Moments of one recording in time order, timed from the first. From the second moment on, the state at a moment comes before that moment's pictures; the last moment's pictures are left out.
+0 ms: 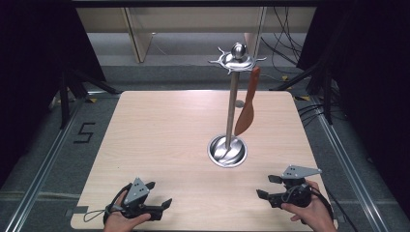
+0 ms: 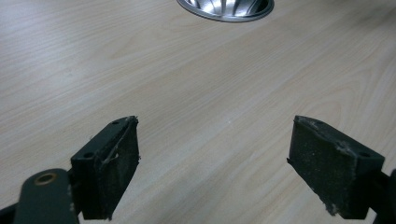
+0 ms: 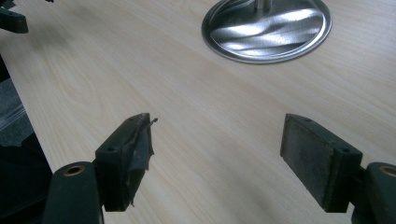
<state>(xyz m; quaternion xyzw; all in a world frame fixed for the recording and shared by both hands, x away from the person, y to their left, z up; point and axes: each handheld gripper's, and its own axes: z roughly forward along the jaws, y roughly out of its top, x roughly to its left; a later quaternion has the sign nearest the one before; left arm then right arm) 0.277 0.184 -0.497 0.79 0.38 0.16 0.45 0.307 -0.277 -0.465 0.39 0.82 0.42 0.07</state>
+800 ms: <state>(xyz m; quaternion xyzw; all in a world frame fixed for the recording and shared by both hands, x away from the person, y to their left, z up) 0.277 0.185 -0.497 0.80 0.37 0.16 0.45 0.288 -0.285 -0.473 0.38 0.82 0.41 0.07</state>
